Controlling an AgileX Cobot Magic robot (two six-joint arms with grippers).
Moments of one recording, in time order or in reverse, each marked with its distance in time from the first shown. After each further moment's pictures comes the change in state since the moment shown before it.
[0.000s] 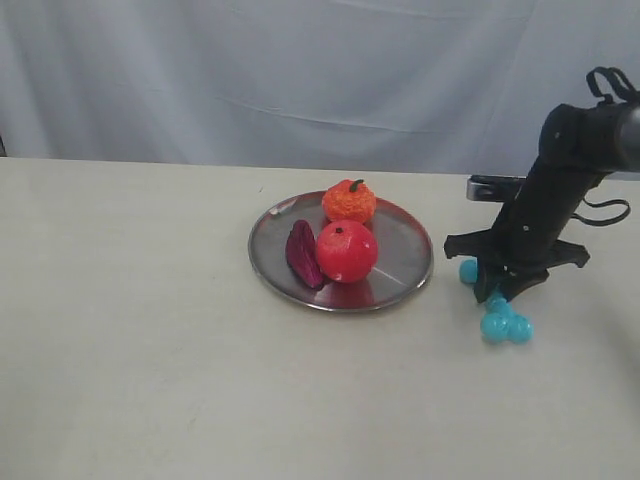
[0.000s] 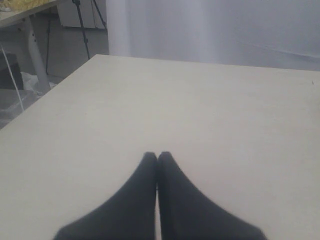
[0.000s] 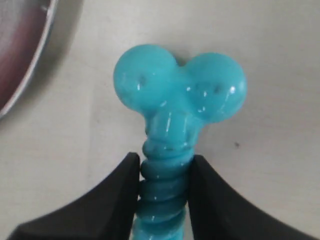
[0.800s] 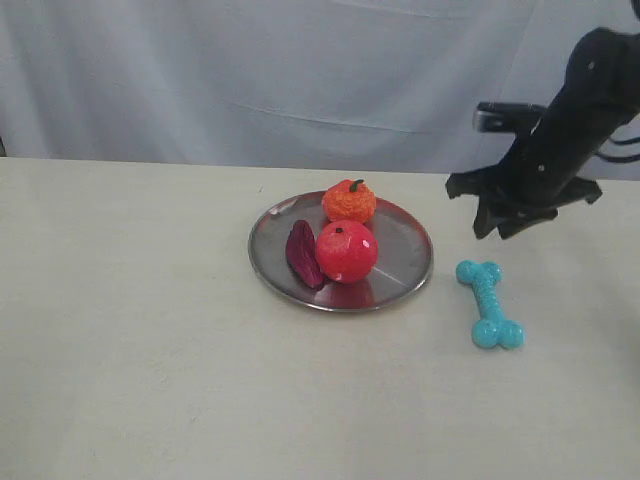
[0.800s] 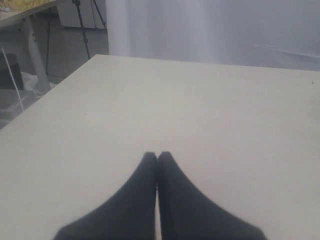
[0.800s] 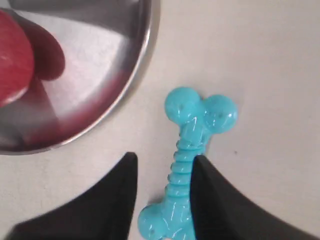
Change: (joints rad) left arm 0.000 0.000 0.000 0.000 0.000 0.000; right arm 0.023 -0.204 0.002 0.003 -0.006 -0.019
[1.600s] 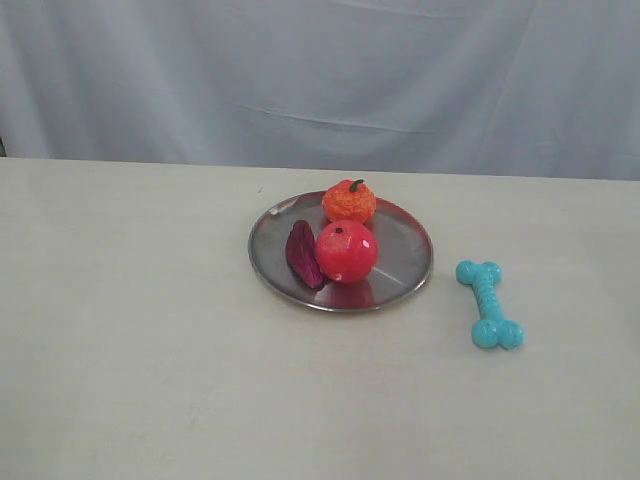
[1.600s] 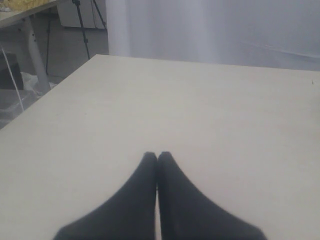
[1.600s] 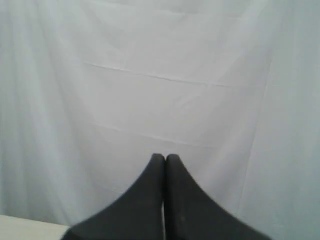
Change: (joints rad) left arm 0.000 0.000 0.000 0.000 0.000 0.000; right arm 0.038 -1.455 0.989 -0.056 -0.998 0.004
